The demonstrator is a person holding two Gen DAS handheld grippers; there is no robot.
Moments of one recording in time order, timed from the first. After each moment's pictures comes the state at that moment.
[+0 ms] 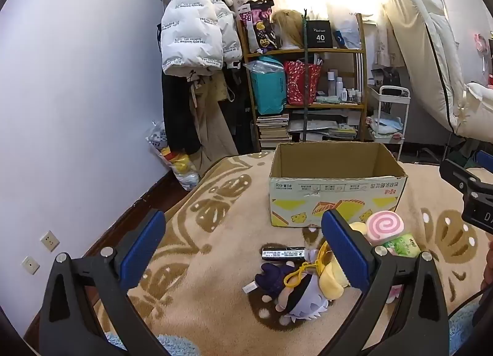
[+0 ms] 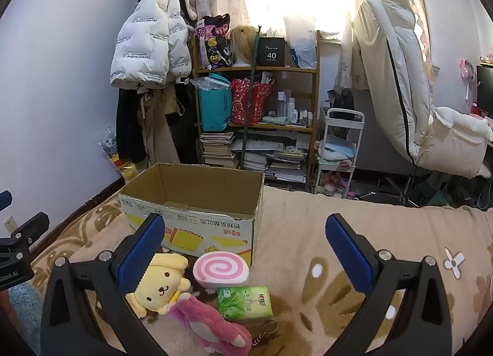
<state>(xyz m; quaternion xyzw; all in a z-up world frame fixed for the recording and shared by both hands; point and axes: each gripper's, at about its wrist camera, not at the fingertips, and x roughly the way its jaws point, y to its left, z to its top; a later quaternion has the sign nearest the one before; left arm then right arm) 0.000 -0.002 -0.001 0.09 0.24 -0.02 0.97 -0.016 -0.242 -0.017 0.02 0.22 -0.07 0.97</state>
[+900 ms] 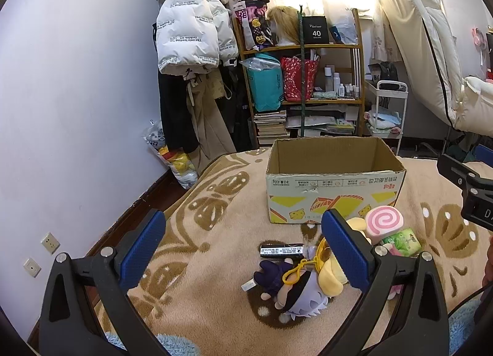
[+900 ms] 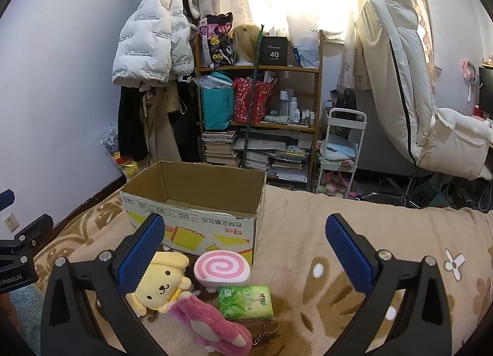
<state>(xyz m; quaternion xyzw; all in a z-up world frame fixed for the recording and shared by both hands) 0.002 -0.004 -0.004 0.10 0.25 -0.02 0.96 -0.017 -0.237 -0.019 0.02 0.23 -0.07 0.97</state>
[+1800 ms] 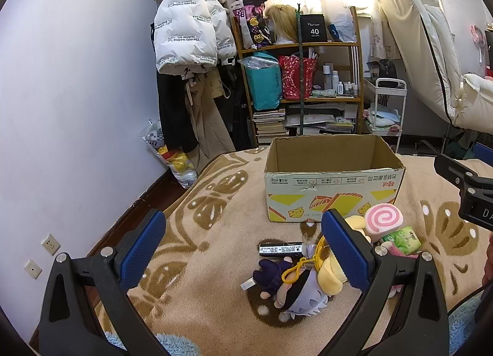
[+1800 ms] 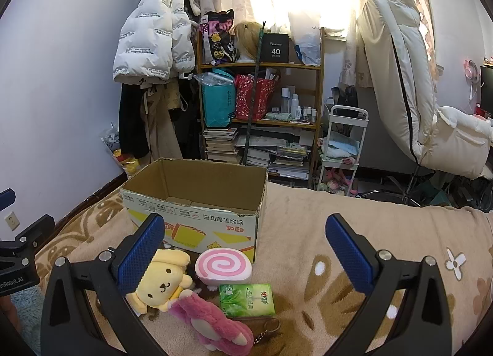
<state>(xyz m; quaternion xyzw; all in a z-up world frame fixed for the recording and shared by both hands) 0.002 -0.008 -0.008 0.10 0.26 -0.02 0.96 -0.013 -0.238 -0.023 0.02 0.23 -0.07 0.97</state>
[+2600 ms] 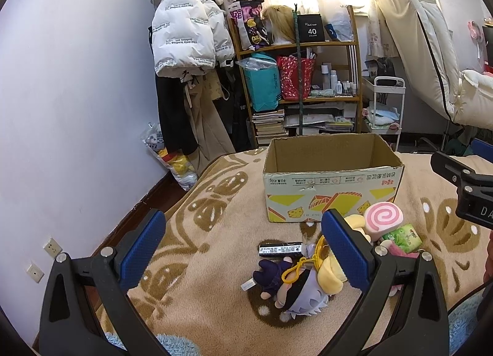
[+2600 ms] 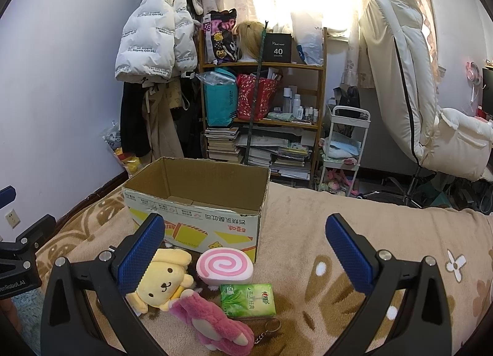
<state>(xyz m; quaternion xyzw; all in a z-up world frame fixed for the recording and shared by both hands) 0.001 -0.009 -0.007 0.10 0.25 -0.03 0.96 -0.012 -0.237 -0.024 0.02 0.23 -0.06 0.97</state>
